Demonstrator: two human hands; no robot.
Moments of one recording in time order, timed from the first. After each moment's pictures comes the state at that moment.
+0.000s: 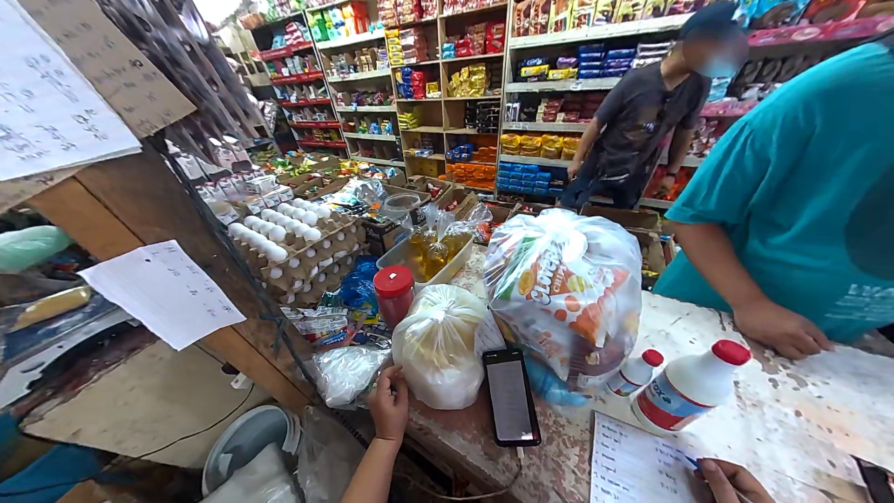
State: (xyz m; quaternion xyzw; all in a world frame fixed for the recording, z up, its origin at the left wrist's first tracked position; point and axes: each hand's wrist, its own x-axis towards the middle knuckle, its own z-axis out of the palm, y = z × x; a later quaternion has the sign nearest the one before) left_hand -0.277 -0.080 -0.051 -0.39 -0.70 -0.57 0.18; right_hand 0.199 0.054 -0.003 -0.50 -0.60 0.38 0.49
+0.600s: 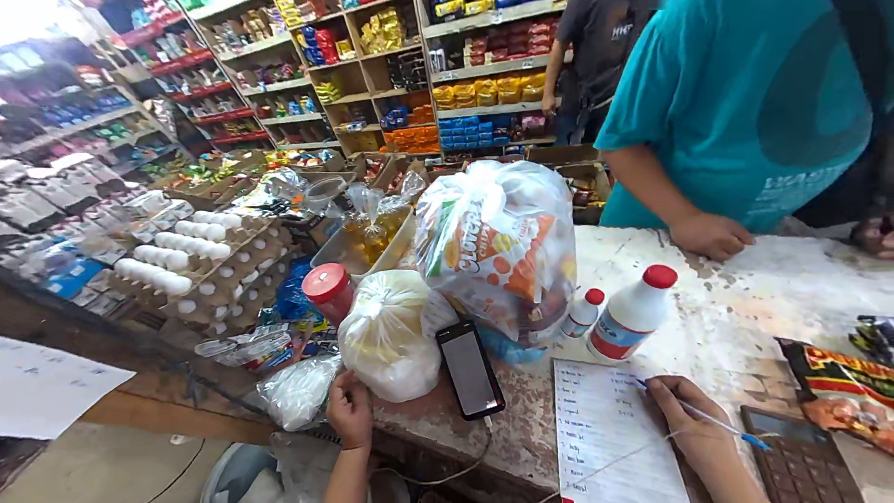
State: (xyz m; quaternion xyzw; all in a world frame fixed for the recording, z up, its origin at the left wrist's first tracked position) left_hand -0.276 -0.081 -0.050 -0.40 -0.69 -0.59 0.14; right_hand 0.202 0.058 -0.009 -0.50 -0.61 0.36 0.50
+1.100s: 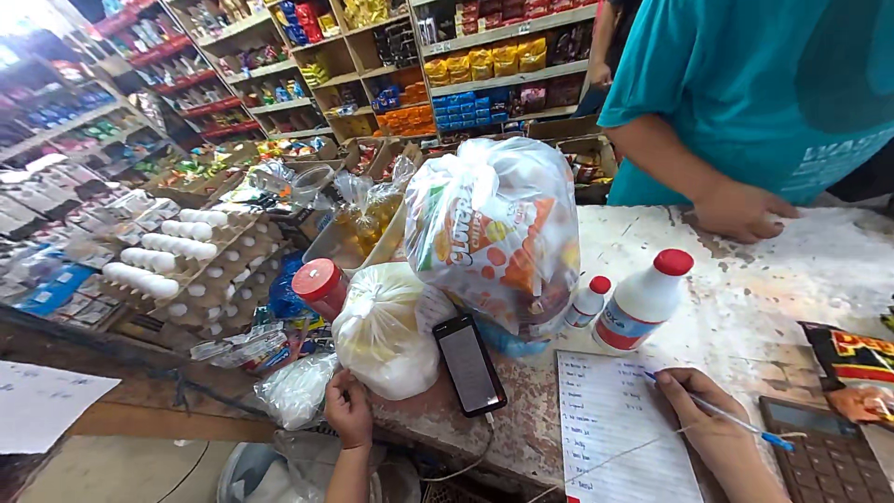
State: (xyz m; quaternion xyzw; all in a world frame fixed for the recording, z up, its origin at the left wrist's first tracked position) left_hand -0.278 -0.080 -0.051 -0.40 -0.67 -0.61 0.13; right_hand 0.204 0.060 -0.012 -0.48 -0.63 0.36 0.50
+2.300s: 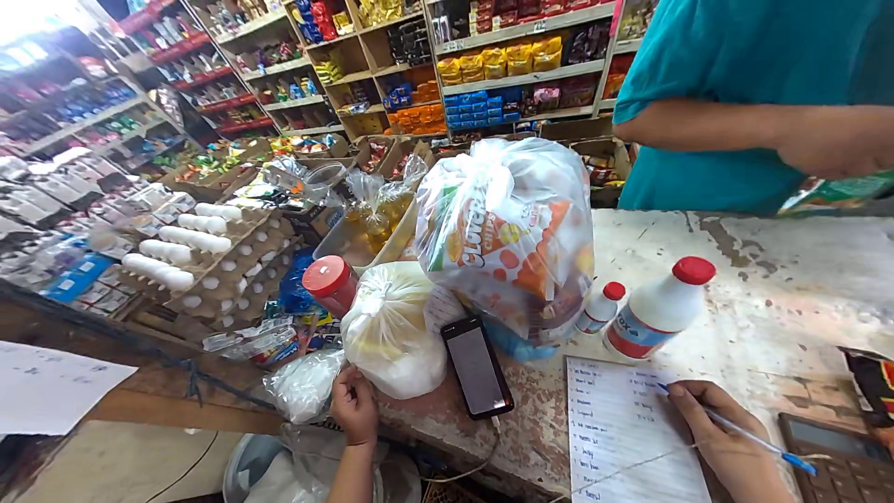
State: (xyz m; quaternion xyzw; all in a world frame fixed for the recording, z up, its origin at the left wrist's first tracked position) left_hand -0.279 -0.079 -0.051 -0.40 -0.67 -0.60 0.14; right_hand 0.205 0.059 -0.011 -0.48 -0.64 0.35 0.49
